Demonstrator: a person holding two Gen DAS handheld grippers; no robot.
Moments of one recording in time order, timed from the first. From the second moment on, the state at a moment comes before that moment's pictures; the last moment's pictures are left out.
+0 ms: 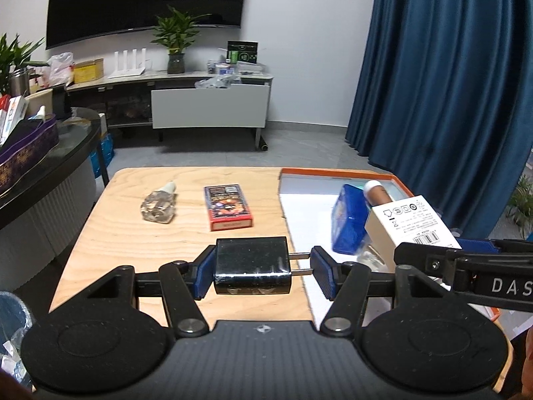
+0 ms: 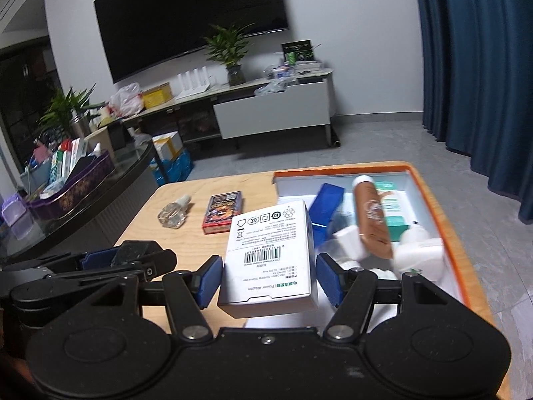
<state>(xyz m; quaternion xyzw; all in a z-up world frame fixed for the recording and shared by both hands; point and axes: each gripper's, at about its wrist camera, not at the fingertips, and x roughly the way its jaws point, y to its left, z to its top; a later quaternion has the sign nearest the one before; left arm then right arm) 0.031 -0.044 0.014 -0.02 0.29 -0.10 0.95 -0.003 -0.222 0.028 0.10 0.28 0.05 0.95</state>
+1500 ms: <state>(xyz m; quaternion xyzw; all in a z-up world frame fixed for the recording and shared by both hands) 0.027 -0.126 0.015 0.03 0.28 -0.20 0.94 -0.050 -0.320 0.028 0.16 0.25 -0.06 0.95</state>
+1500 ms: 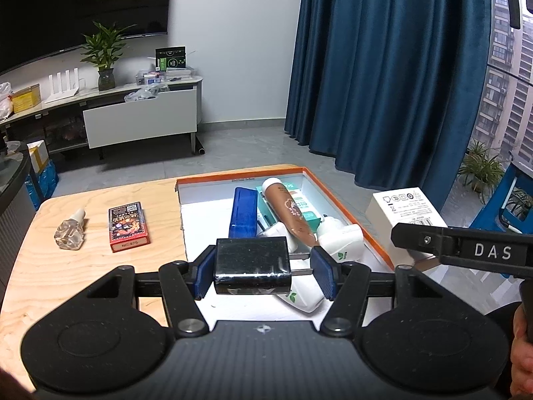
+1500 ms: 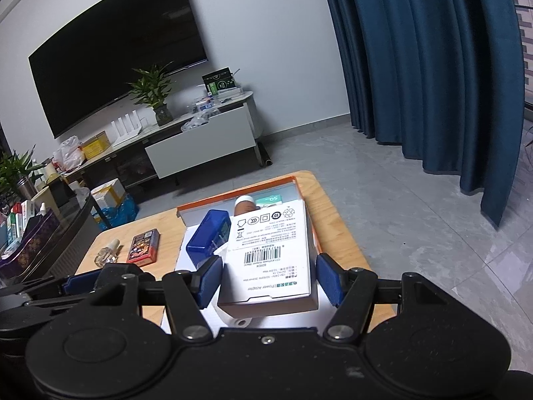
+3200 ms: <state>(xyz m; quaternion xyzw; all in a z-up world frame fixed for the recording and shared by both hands) 0.028 -0.126 0.011 0.02 0.30 -0.20 0.93 -0.041 -0.323 0.020 0.17 0.26 -0.05 0.95</state>
